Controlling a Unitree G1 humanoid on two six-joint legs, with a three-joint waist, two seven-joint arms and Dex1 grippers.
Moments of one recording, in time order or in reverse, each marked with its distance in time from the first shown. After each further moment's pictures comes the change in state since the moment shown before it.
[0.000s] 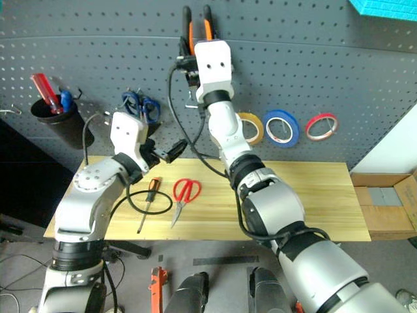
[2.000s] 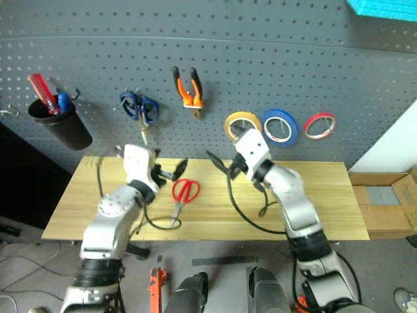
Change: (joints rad) left arm 0.220 -0.174 -0.083 0.272 0.124 -0.288 0.157; right arm 1.001 -0.421 0.252 -1.442 0.107 0.894 0.782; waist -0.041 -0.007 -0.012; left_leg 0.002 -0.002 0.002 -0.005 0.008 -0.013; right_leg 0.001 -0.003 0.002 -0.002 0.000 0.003
